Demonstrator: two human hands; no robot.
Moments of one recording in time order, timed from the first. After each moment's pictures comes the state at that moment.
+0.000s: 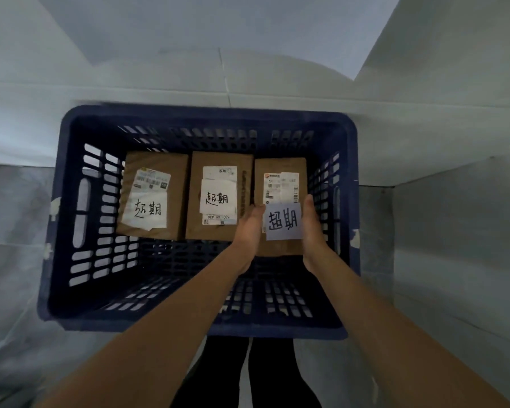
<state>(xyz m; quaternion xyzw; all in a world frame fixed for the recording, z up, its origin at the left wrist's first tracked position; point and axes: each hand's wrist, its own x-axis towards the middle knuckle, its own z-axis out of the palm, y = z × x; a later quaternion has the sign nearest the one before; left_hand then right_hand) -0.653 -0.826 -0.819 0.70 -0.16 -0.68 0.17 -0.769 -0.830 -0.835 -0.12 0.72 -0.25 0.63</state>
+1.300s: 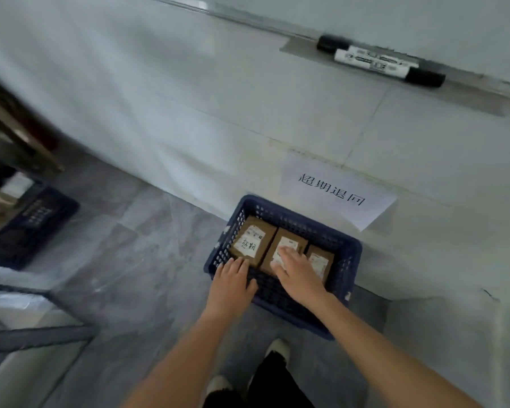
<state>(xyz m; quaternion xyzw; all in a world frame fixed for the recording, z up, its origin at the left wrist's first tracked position) -0.503 -0.645 -0.465 0.80 -0.55 -0.26 0.01 -0.648 -0.738 -0.439 -0.80 0.47 0.08 0.36</state>
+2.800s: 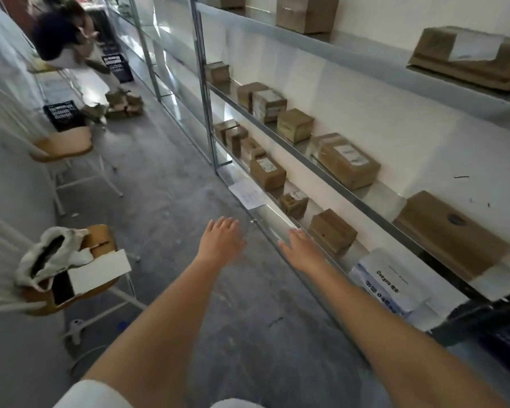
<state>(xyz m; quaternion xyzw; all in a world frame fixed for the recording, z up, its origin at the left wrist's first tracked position) -0.430 0.193 -0.314 0.92 0.38 -0.01 0.06 -0.257 0.065 -0.328 -0.85 -0.47 0.22 0.09</state>
